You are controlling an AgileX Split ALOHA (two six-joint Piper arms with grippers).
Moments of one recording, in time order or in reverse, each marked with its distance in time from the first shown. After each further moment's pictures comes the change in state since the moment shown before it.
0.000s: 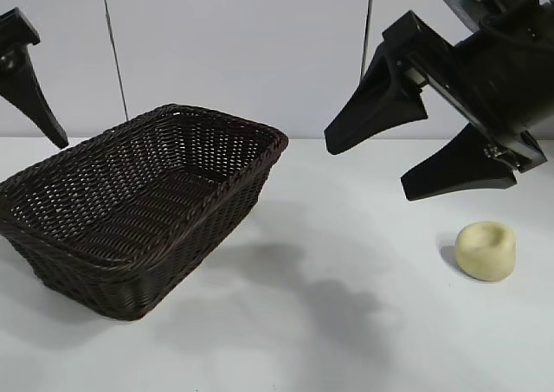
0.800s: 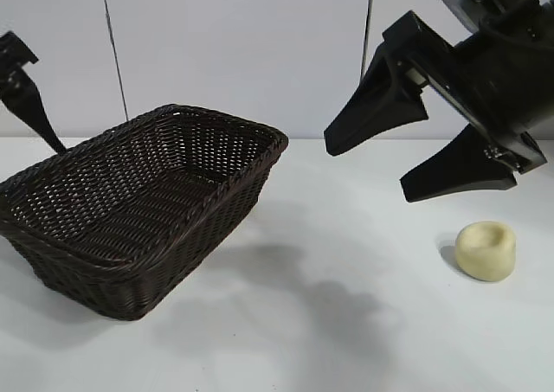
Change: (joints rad) left arm 0.000 0.080 0.067 0.000 -0.159 -0.128; right arm 0.000 0.000 0.000 0.000 0.016 0.000
